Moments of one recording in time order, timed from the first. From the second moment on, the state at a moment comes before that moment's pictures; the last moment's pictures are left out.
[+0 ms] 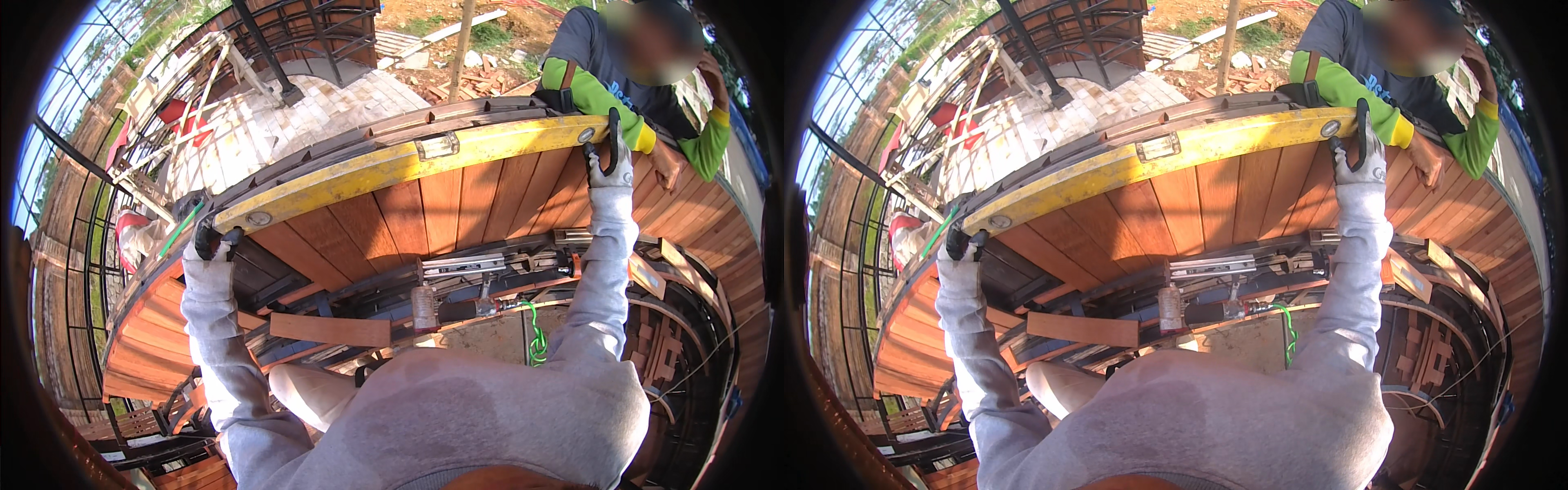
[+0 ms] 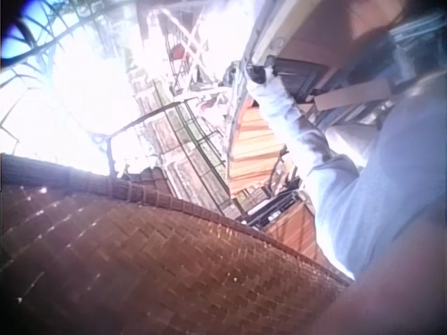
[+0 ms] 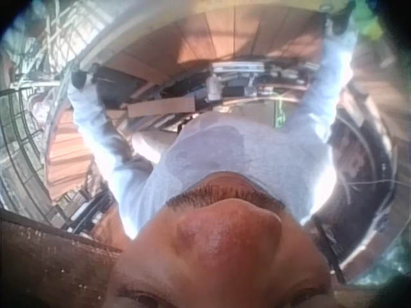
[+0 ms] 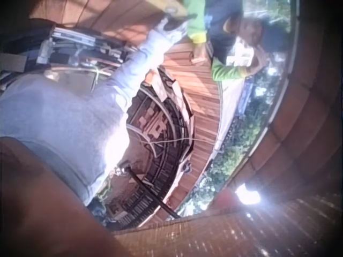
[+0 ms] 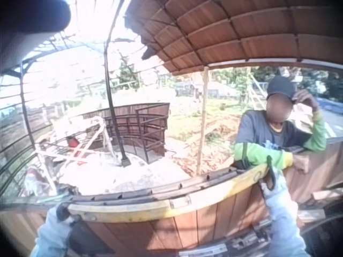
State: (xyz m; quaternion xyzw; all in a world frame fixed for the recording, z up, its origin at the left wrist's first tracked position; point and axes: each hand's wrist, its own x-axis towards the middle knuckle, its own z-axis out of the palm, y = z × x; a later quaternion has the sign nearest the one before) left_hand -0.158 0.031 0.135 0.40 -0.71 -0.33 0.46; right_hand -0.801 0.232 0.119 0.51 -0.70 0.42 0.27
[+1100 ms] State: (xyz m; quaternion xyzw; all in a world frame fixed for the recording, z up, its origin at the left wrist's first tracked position) left_hand -0.150 0.024 0.128 0.39 -0.71 -0.36 0.46; right_hand -0.792 0.233 0.124 0.51 -0.71 0.42 0.25
